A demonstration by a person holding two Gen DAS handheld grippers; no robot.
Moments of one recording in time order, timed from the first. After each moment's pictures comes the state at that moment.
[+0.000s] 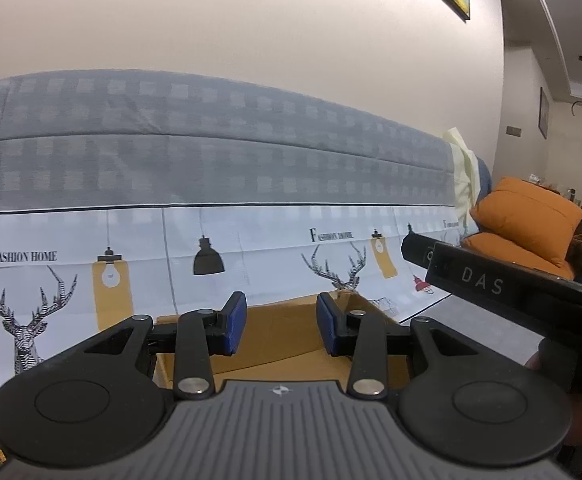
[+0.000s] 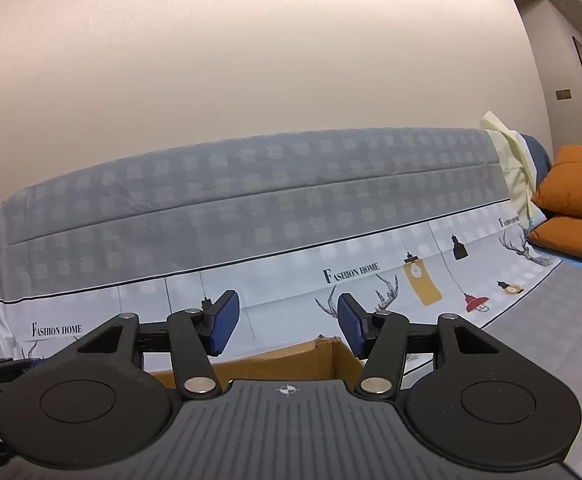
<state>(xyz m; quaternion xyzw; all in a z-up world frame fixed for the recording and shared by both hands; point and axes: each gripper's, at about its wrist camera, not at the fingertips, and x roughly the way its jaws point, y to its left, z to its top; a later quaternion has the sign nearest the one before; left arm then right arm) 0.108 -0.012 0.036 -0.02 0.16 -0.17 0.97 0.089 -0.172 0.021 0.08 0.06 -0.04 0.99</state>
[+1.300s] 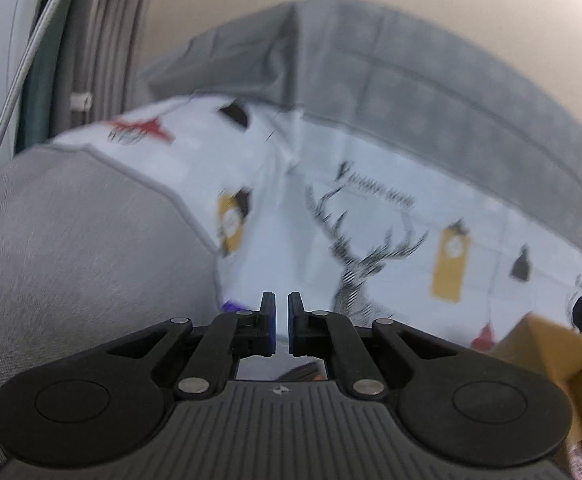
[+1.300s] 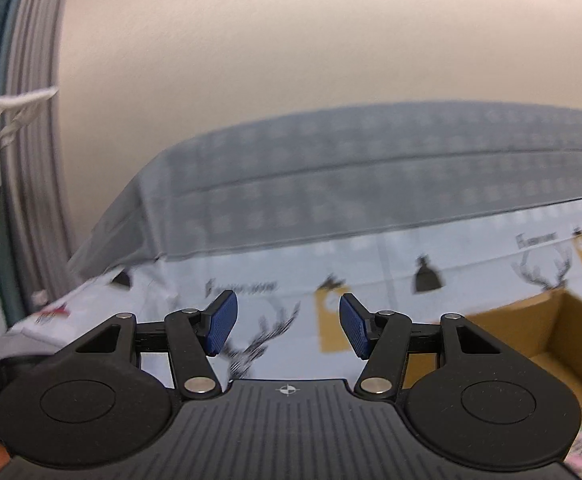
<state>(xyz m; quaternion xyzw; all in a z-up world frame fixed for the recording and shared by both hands) 0.099 0.264 -0.010 -0.17 0.27 0.17 0.93 0.089 0.036 0.009 0.07 0.10 0.15 0.98</state>
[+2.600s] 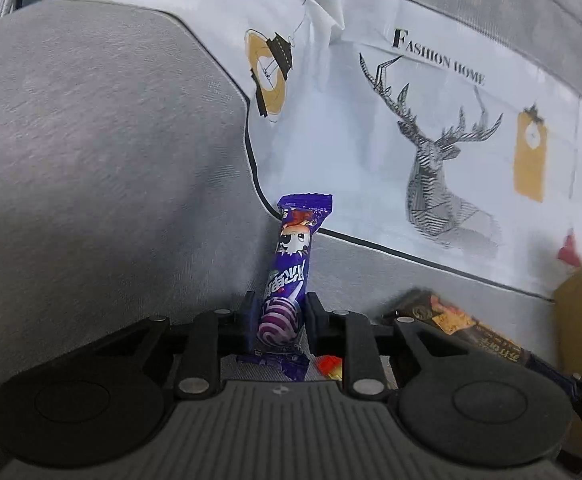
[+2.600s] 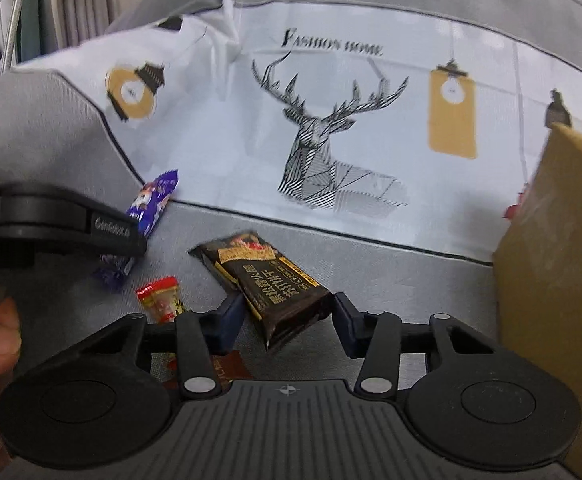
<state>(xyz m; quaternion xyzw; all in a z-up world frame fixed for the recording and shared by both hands) 0.130 0.277 -0.093 -0.14 0.39 0.19 0.89 0.156 0.113 -0.121 -0.07 0.33 0.23 0.91</state>
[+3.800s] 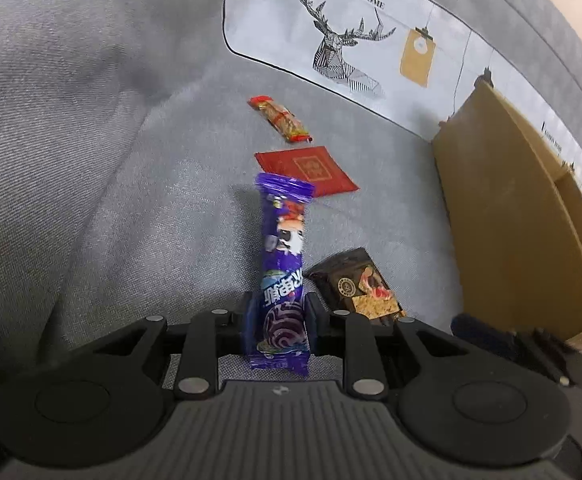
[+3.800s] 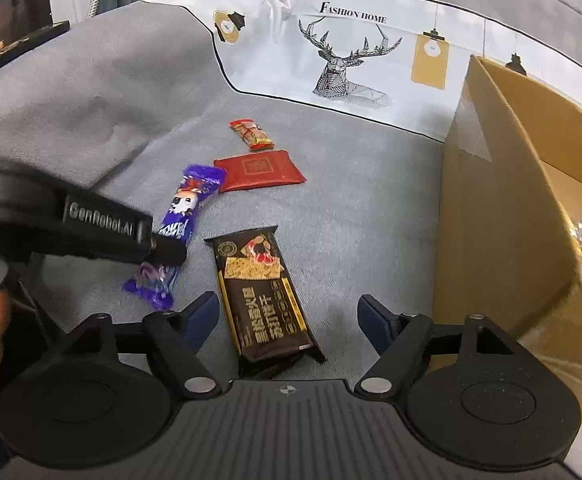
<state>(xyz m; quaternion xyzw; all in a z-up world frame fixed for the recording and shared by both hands) -0.055 0.192 -0.106 -0.19 0.43 0.10 0.88 -0.038 0.043 -0.116 -0.12 0.37 0.26 0.88</state>
